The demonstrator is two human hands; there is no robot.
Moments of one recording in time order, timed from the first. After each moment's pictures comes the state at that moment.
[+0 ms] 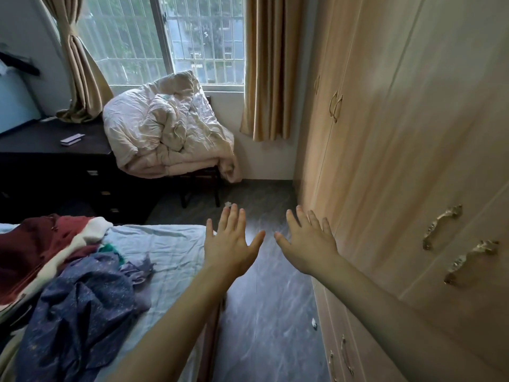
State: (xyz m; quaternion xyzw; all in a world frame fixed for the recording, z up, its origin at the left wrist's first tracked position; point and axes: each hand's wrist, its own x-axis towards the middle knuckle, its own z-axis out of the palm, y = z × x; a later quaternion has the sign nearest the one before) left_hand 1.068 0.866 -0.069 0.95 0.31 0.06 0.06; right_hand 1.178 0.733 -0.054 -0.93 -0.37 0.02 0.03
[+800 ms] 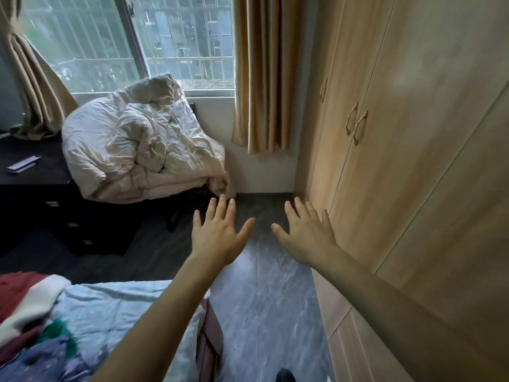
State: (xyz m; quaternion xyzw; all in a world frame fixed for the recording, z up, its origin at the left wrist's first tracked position) left_hand 1.309 1.081 -0.057 0.95 0.31 0.03 0.05; right_hand 1.425 0.927 -0.052 -0.93 -0.36 0.04 0.06
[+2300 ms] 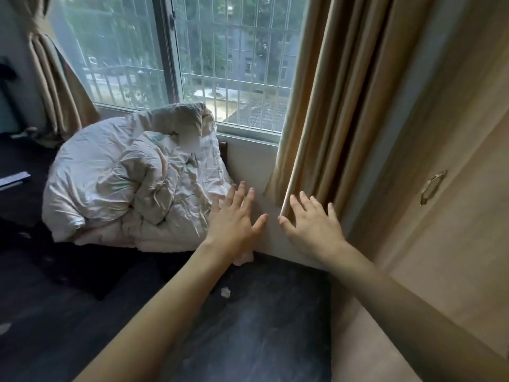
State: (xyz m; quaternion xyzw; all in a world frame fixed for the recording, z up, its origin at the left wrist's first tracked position) left_hand 1.735 1.450 -0.020 0.93 0.36 0.10 0.02; right_hand 1.868 1.329 -0.003 -0.88 -0.48 -0.01 0.05
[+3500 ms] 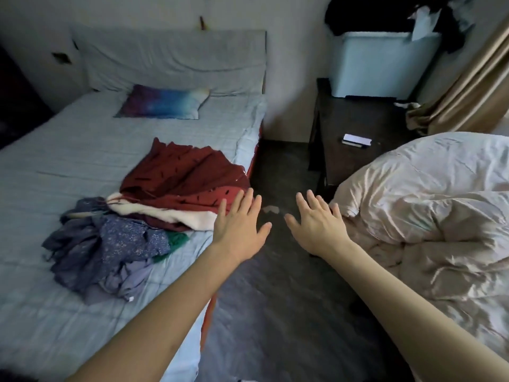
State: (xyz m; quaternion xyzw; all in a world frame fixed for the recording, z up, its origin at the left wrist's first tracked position) left_hand 1.406 1.614 -0.081 0.47 0.88 0.02 -0.01; right_hand 1.532 1.742 -0.069 -0.35 -0.93 0.11 0.01
